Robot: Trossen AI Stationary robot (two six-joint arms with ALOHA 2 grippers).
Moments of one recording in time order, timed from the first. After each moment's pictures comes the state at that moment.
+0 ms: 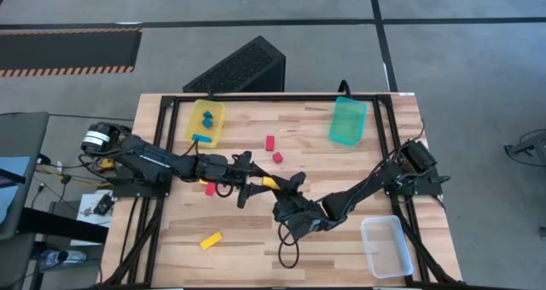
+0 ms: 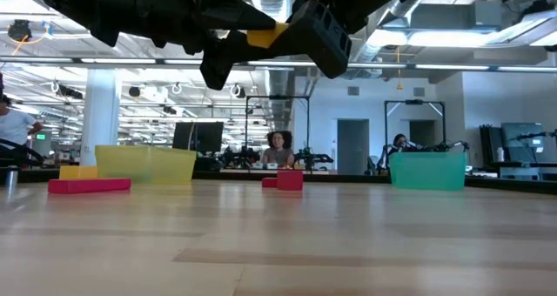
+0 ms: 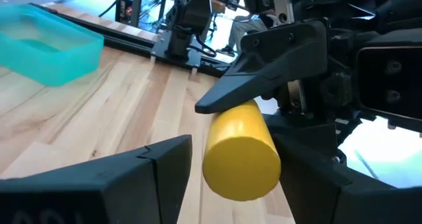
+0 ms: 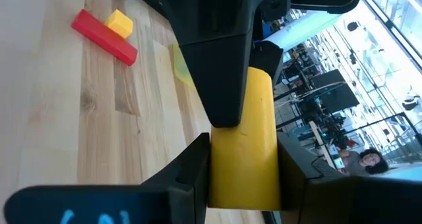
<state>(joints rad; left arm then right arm) -0.13 1.46 0.60 0.66 -0.03 -0.34 0.46 1.90 1.20 0.18 1.18 -0.43</state>
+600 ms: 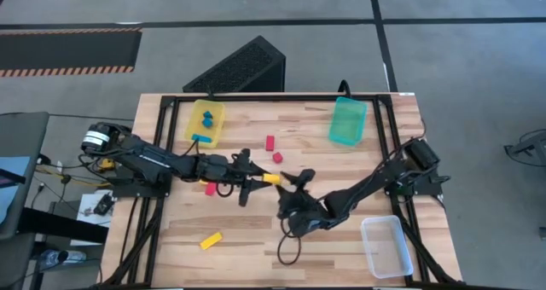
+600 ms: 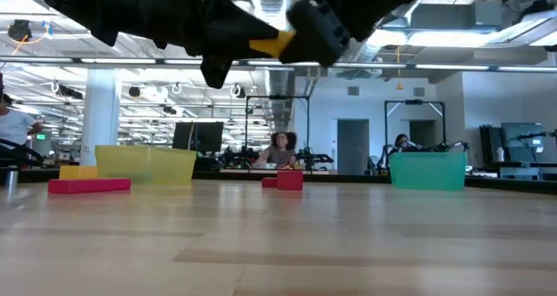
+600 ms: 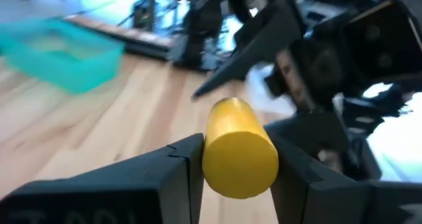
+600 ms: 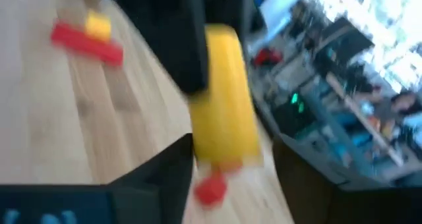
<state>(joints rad) -0.13 1.45 0.60 0.64 -0.10 -0.28 0.46 1.87 1.20 -0.06 1.20 0.02</state>
